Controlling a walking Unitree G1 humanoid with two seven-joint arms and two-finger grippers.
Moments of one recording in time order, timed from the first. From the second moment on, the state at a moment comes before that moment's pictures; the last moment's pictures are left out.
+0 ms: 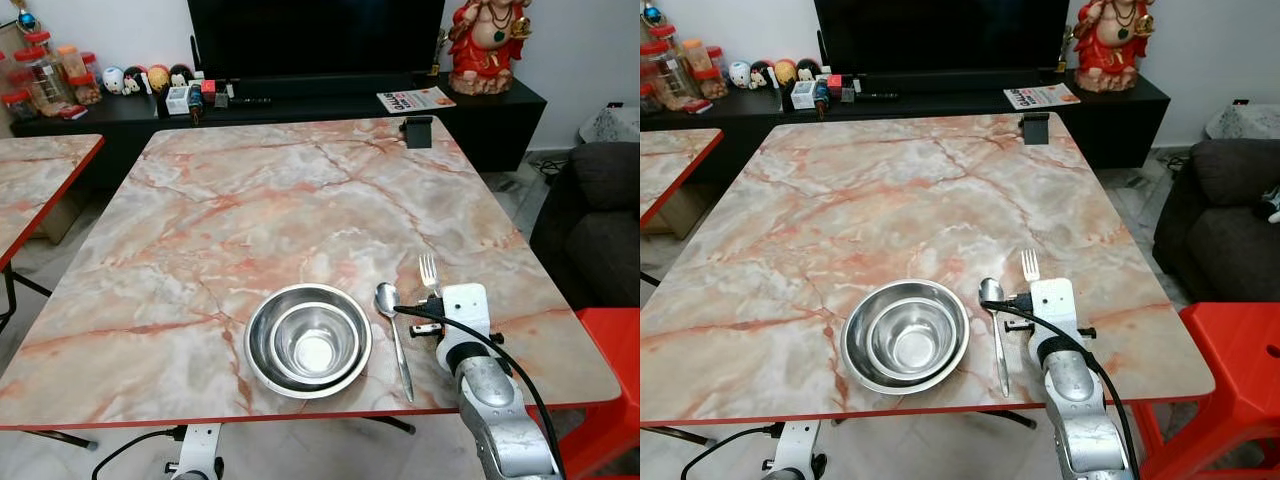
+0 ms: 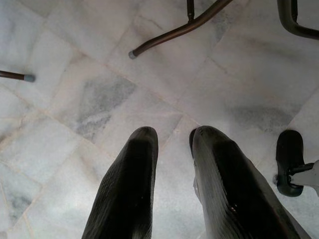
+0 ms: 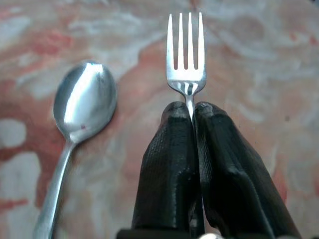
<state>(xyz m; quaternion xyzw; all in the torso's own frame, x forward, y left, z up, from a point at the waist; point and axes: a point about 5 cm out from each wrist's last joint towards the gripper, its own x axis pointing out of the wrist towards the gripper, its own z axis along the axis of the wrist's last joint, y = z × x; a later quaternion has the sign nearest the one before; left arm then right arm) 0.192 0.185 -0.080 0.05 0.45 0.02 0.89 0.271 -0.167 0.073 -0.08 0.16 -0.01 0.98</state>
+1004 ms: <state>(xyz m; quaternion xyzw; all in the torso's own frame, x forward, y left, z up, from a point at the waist) 0.192 0.185 -0.080 0.05 0.45 0.01 0.89 0.263 -0.158 0.067 -0.05 0.22 -0.02 0.97</state>
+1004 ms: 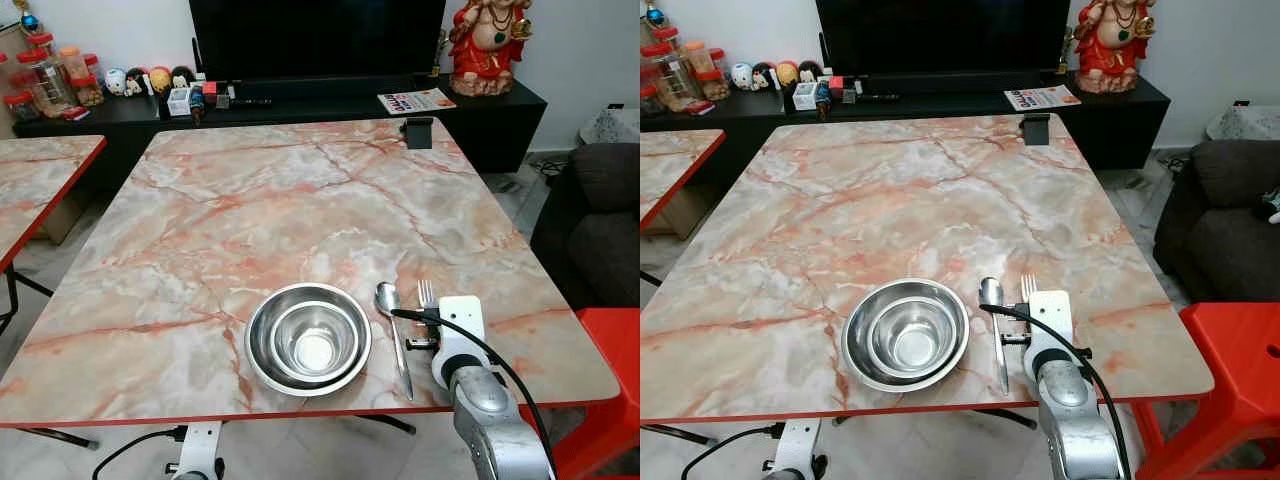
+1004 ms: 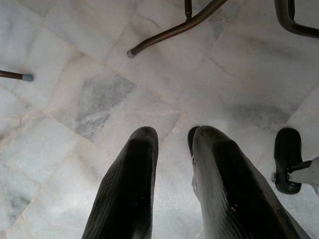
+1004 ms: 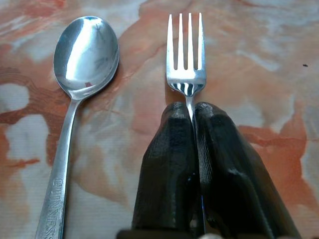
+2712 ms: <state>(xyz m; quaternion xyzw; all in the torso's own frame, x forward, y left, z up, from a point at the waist) 0.193 0.185 -0.080 0.05 0.45 0.01 0.89 0.275 -0.153 0.074 -0.04 0.18 -0.02 0.98</state>
